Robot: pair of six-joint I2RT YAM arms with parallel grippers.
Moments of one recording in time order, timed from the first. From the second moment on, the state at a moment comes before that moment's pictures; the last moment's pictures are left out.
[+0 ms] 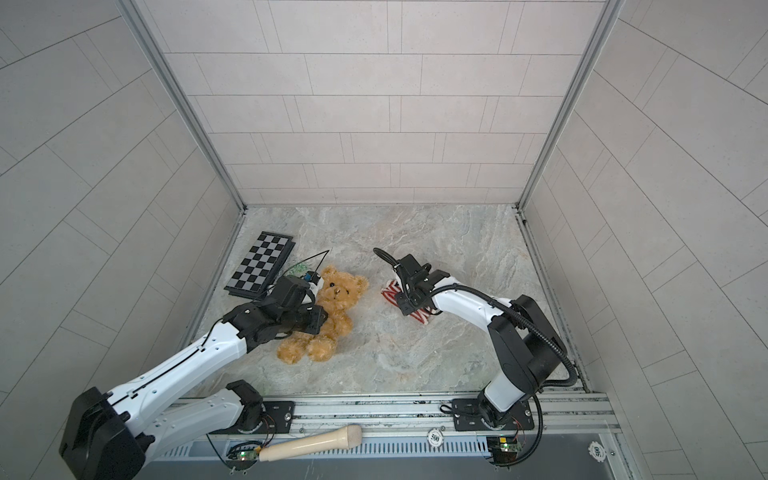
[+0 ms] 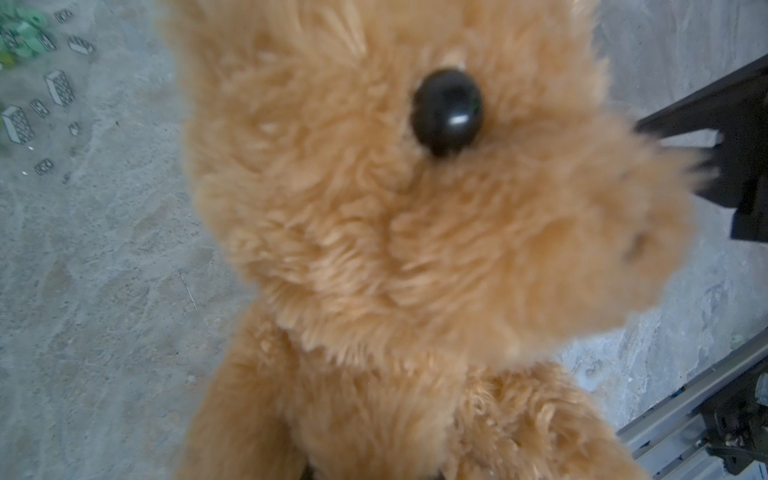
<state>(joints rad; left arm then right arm) -0.61 1.03 0.70 -0.65 0.08 -0.37 0.59 1.56 0.98 -0.52 0.05 0.12</state>
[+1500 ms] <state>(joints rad) -0.82 1.40 0.88 -0.73 0.41 -0.23 0.58 1.29 0.69 -0.16 -0.14 0.07</state>
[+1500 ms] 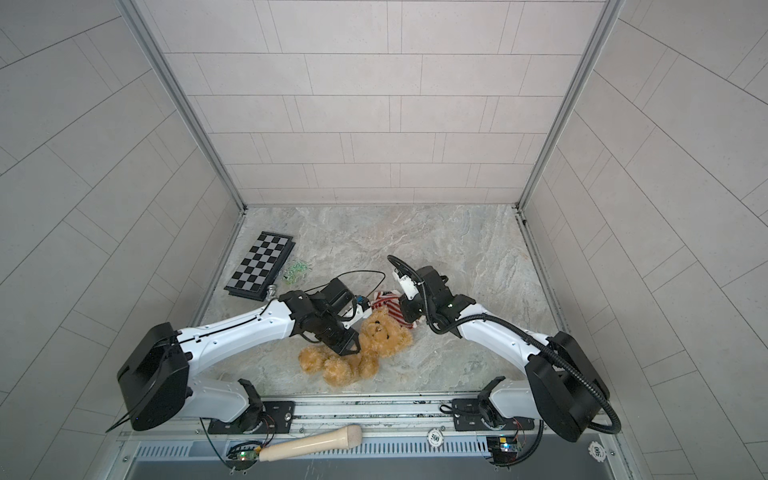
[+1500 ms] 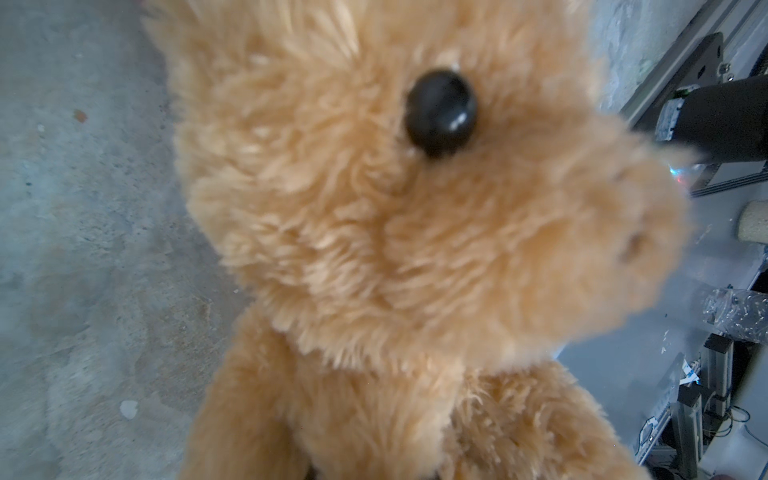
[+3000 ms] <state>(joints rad) -0.78 1.38 0.81 -0.55 0.26 -0.38 0.67 1.27 0.69 -0.15 -0.16 0.08</state>
